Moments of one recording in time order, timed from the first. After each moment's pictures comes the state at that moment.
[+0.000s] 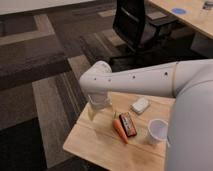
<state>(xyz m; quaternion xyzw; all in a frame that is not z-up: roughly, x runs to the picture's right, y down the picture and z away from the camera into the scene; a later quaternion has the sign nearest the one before) -0.009 0.116 0.731 -0.27 0.19 0.49 0.81</state>
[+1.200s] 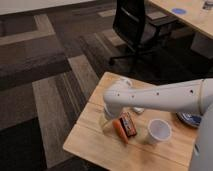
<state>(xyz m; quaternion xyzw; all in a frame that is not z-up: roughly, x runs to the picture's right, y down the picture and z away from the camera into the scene) 0.038 0.163 0.759 -0.28 0.11 0.49 0.82</state>
